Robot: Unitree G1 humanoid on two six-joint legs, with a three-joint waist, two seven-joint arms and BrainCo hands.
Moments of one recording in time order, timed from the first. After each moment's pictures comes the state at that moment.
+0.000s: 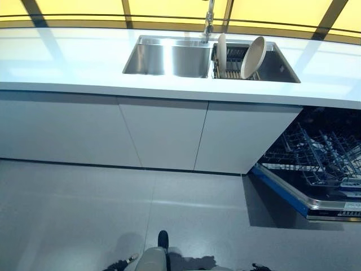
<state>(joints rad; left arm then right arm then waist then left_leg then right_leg) -0.04 0.27 -0.17 1.22 -0.42 0.07 0.08 -0.02 -0.24 0.23 1.25 0.16 0.06 0.03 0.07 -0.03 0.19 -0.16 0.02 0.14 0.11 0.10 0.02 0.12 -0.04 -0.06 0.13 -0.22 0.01</state>
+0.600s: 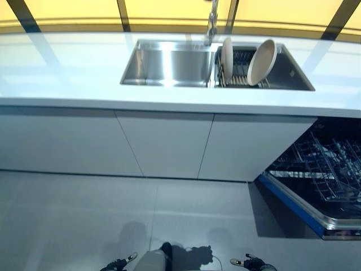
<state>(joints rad) -0.02 0.24 -0.18 1.23 -0.39 0.09 0.11 -0.03 -0.23 0.17 1.25 0.20 0.01 -0.01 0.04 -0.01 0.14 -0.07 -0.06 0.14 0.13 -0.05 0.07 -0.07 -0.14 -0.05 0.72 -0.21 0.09</state>
